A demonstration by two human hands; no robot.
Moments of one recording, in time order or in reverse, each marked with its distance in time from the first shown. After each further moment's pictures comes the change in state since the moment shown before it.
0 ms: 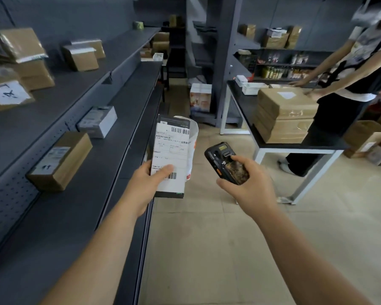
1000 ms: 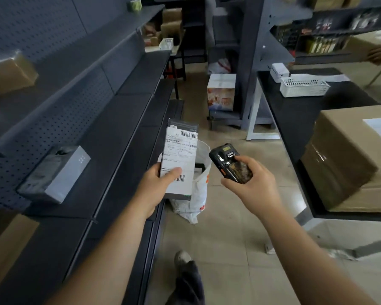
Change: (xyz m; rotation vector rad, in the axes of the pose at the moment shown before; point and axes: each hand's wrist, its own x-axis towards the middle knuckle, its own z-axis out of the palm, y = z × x) left_hand 0.508 0.003 0.115 0.139 0.086 -0.092; right_hand 0.501 0.173 0.133 0.060 -0.143 0.057
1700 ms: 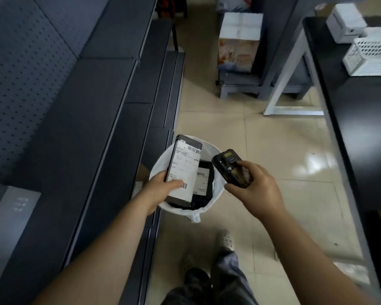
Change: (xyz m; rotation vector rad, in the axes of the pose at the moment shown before) left_hand 0.360 -0.099 -0.009 0.123 -0.173 -0.499; right_hand 0.293 0.102 0.160 -0.151 -0.241 0.221
